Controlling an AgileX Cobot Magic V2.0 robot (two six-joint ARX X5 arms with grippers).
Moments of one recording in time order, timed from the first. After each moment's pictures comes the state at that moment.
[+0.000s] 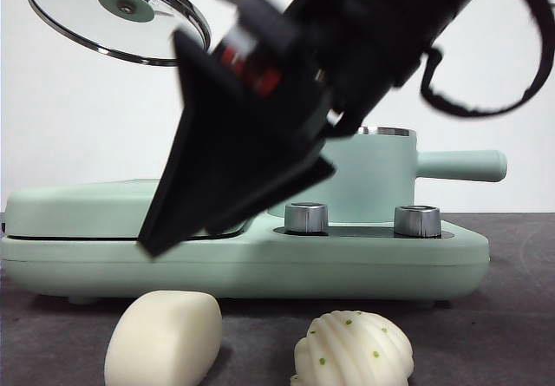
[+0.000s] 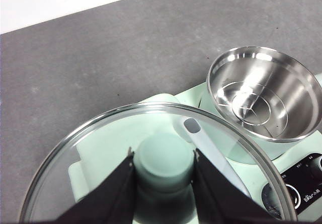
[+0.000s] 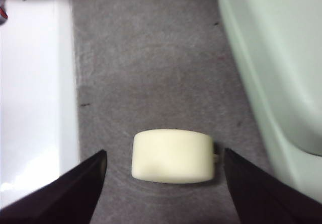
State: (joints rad) left arm -0.43 1.18 1.24 -0.61 0.08 0.03; right arm 1.00 1.44 0.79 -0.19 -0.31 -0.20
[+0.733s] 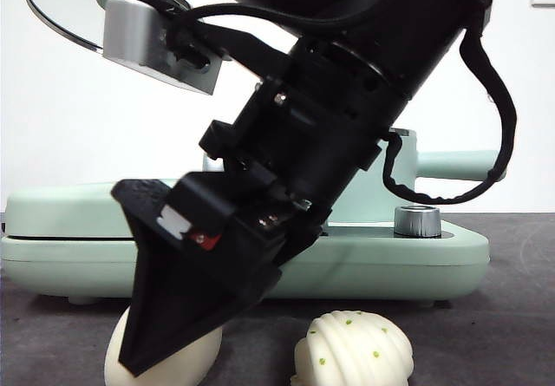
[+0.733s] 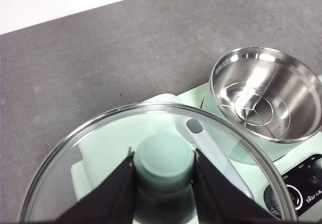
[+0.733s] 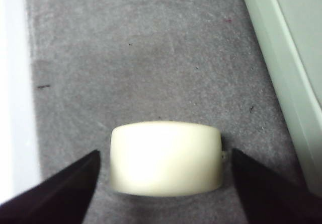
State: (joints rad) left arm -0.43 1.18 1.24 -0.61 0.08 0.03; right arm 1.06 1.59 0.79 -0.11 -0.18 -0.17
